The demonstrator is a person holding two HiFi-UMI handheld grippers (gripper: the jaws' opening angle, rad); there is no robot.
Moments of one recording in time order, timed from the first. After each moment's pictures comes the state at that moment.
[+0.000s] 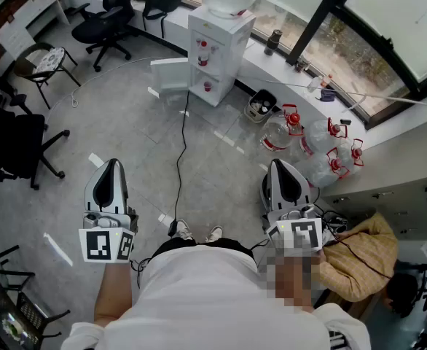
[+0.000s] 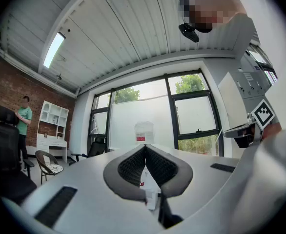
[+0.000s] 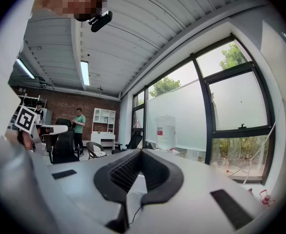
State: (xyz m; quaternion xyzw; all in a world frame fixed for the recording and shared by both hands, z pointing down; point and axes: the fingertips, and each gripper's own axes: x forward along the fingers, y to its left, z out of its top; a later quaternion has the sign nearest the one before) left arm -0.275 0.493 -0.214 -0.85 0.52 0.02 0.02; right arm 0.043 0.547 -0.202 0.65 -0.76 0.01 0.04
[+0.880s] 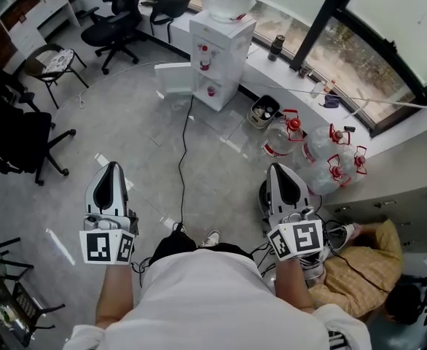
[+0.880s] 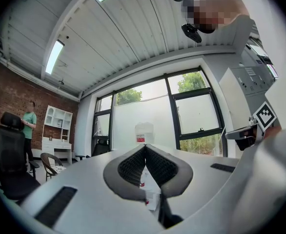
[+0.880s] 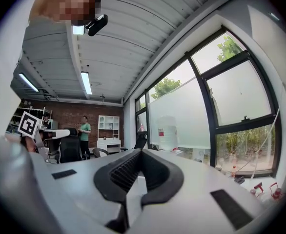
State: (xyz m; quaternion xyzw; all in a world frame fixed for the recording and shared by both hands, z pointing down) left arm -0.229 0.525 -0.217 -0.84 0.55 0.02 0.03; right arm 0.094 0.566 -0.192 0.62 -0.79 0.03 0.00
